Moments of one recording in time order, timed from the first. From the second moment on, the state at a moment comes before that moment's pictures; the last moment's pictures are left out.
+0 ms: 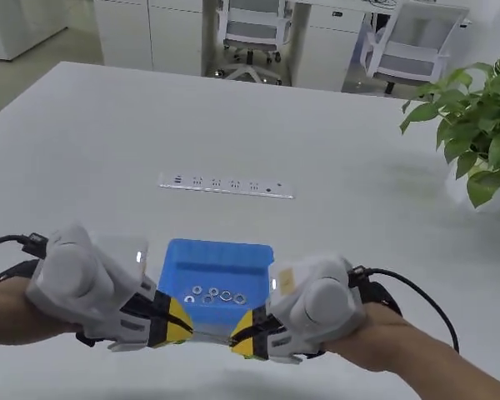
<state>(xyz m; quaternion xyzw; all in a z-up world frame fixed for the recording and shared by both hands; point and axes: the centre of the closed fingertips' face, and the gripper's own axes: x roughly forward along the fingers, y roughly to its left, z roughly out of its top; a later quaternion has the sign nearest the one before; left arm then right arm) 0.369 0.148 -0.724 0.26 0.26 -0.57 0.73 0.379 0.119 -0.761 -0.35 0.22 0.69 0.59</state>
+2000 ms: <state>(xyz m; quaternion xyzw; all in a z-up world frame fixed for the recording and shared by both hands) 0.358 0.155 -0.799 0.31 0.33 -0.57 0.68 0.366 0.115 -0.806 -0.37 0.25 0.69 0.57</state>
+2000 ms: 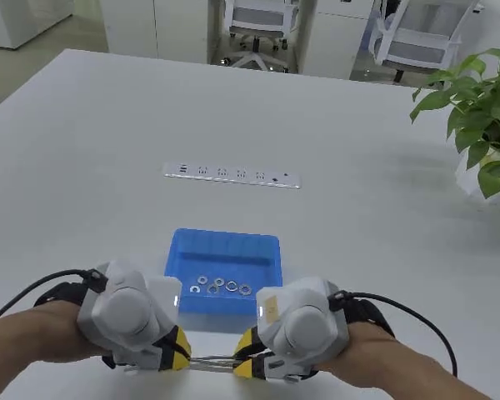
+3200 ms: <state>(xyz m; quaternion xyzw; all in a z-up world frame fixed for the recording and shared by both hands) 0.353 0.170 -0.793 0.29 0.35 -0.53 0.71 0.379 0.100 -0.781 -0.34 0.24 0.64 0.64</state>
